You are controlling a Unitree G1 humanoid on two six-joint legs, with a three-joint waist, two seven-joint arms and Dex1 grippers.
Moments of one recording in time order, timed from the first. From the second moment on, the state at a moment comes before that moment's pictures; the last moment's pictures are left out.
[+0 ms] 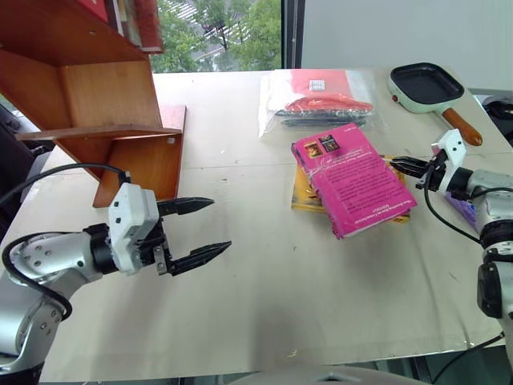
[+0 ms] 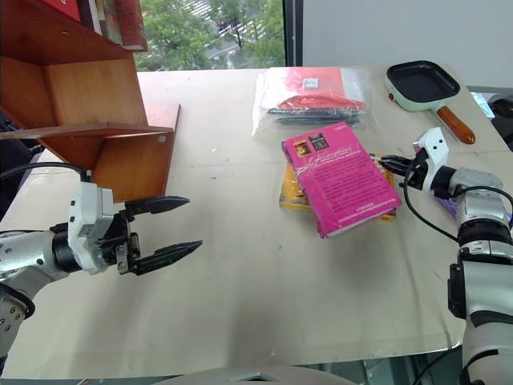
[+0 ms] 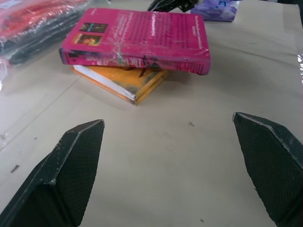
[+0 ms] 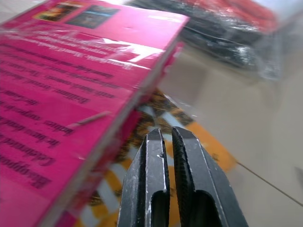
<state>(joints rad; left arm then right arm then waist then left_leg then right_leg) 0.17 0.90 0.42 -0.62 -0.76 0.47 -1.01 -0.82 -0.66 -0.11 1.02 0.20 -0.14 1.22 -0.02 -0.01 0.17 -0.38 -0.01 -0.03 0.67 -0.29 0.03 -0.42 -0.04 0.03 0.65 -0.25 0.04</state>
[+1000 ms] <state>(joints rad) 0.25 0.60 0.30 -0.69 -1.03 0.70 -0.58 -0.68 -0.63 -0.10 0.71 0.24 -0.09 1.26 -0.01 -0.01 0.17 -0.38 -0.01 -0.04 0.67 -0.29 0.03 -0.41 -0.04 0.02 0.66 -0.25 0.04</state>
